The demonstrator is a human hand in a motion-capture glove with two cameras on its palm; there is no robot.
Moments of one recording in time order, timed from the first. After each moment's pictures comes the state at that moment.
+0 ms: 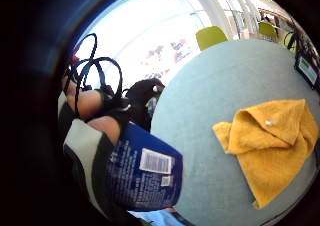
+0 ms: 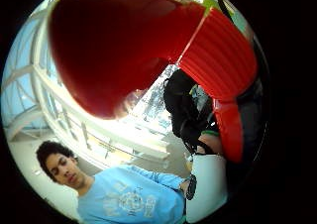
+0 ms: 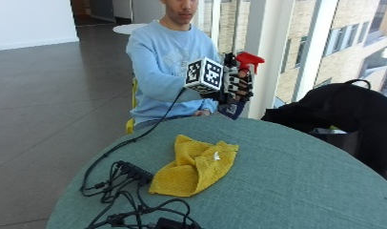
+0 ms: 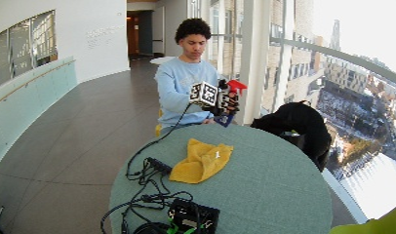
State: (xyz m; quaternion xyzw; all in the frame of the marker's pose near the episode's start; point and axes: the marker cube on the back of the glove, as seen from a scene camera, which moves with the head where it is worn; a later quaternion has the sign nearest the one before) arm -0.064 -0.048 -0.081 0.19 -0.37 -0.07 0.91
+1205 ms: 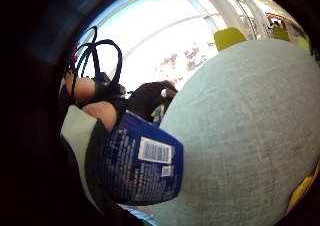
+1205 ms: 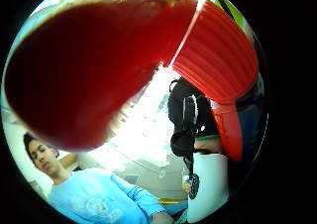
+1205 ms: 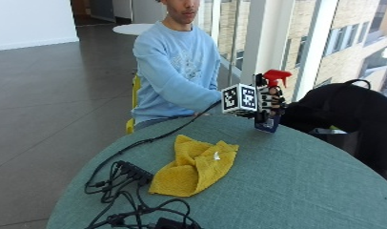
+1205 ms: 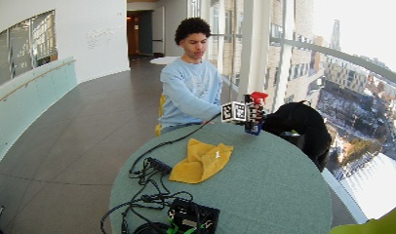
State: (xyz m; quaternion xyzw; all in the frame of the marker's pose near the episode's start) arm -0.144 -0.128 0.017 0.23 -0.42 -0.12 0.87
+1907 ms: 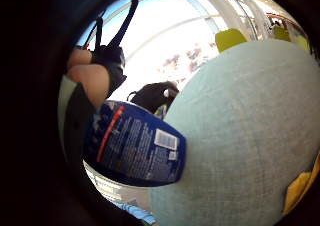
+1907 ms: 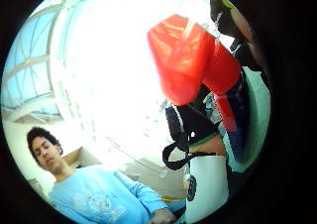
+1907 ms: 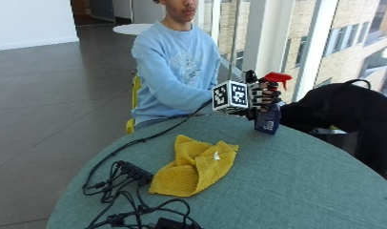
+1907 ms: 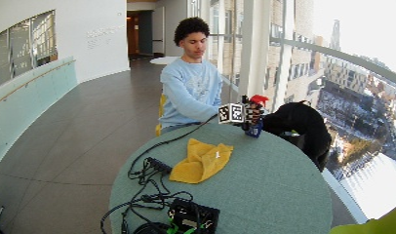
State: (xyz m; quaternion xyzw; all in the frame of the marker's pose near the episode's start) arm -0.121 -0.104 -0.002 0.23 -0.42 -0.12 0.87
